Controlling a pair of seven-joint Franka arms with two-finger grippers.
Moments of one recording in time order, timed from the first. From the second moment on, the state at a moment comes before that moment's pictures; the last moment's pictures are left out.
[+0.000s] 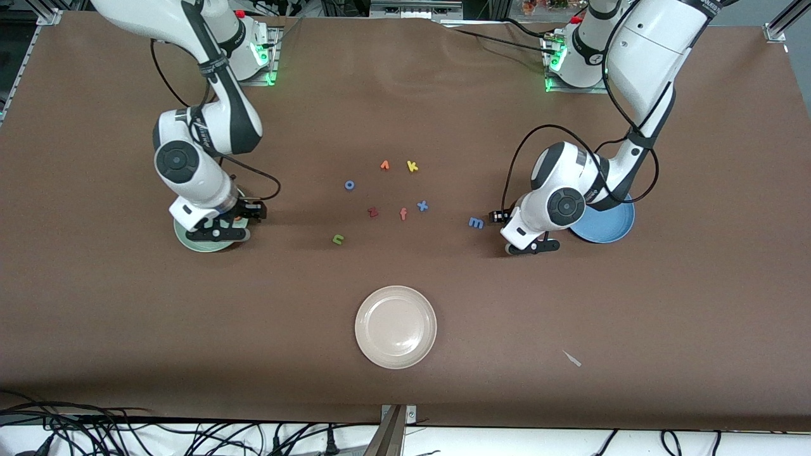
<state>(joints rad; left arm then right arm) -0.12 0.59 -0.28 -1.94 -0.04 2.26 -0.48 0.43 0.36 -0.14 -2.03 -0.02 2.32 0.33</state>
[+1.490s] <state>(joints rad) -0.13 0.59 -0.28 -1.93 -0.04 2.25 -0.49 0.54 0.70 -0.01 -1.73 0.10 2.42 0.93</state>
